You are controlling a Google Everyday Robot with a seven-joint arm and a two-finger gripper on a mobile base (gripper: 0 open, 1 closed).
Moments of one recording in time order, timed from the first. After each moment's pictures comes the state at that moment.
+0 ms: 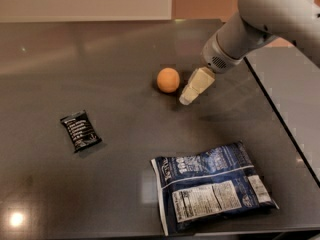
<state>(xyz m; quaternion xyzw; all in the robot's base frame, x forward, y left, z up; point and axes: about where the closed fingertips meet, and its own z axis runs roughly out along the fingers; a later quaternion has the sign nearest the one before) 0.617 -0.098 0.871 -0.54 0.79 0.08 0.27</state>
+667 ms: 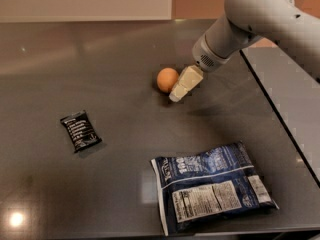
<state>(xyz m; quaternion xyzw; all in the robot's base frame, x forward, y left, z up) 0.636 -0.075 0.861 -0.53 0.80 0.10 0.27</state>
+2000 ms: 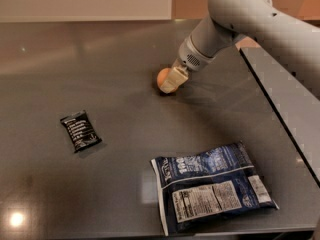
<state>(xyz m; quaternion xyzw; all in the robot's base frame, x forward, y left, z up) 0.641 -0.038 0.851 -0.55 0.79 0.13 0.26</state>
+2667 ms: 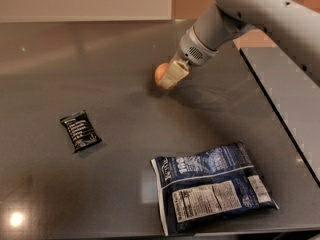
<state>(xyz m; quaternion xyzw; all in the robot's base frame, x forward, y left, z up) 0.623 -0.031 0.879 -0.55 0.78 0.15 0.26</state>
